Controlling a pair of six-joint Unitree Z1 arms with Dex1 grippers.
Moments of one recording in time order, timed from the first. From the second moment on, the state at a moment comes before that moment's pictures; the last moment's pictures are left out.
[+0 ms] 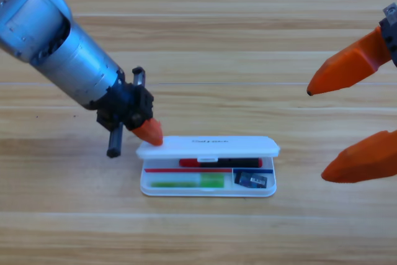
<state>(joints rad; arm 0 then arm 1) -0.64 1.86 -1.12 0.40 -0.24 0.81 0.92 1.40 -1.31 0.76 0.42 -0.42</state>
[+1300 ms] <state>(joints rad) -0.73 1.90 -0.99 0.16 -0.23 0.80 0.92 1.40 -1.31 0.76 0.43 -0.42</state>
